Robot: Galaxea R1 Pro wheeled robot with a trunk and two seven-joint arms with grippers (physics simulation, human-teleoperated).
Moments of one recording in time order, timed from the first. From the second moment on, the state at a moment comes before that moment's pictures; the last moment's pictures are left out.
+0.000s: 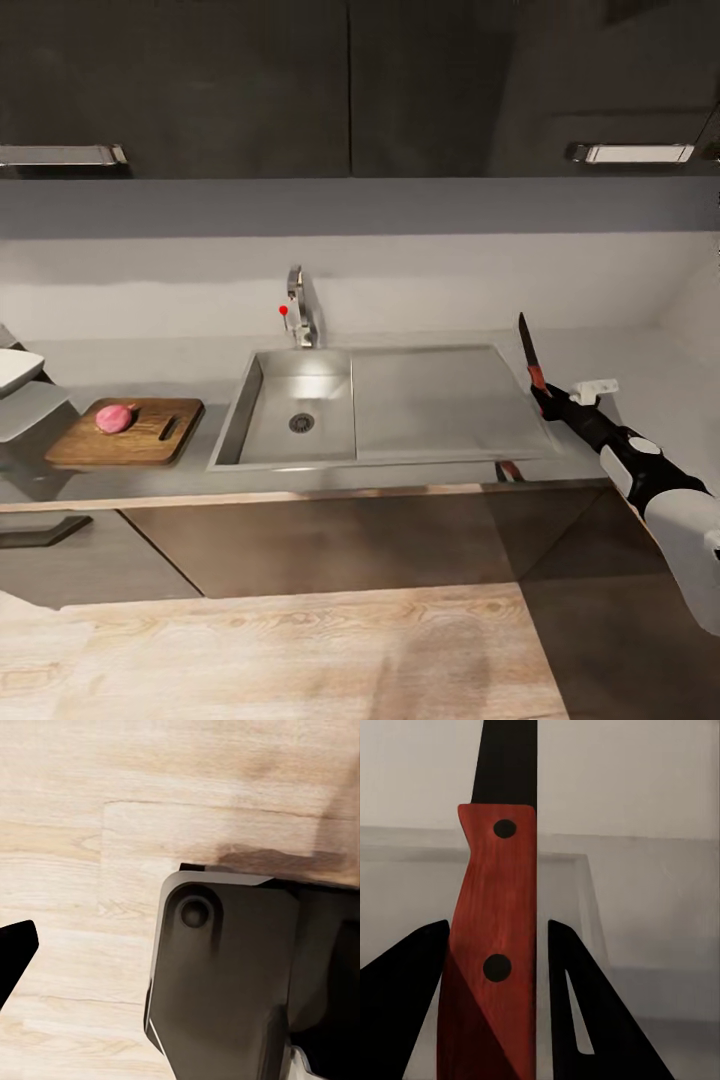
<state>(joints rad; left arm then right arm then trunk) 0.29 0.08 -0.23 -0.94 0.30 -0.03 0.24 -1.11 -0.36 -0.11 -0.28 -0.08 -0.31 0.48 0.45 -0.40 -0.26</state>
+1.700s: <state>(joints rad) 0.29 0.08 -0.23 -0.94 0.30 -0.03 0.24 -1.06 -0.24 -0.12 -0.29 -0.08 -0.64 0.36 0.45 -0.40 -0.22</state>
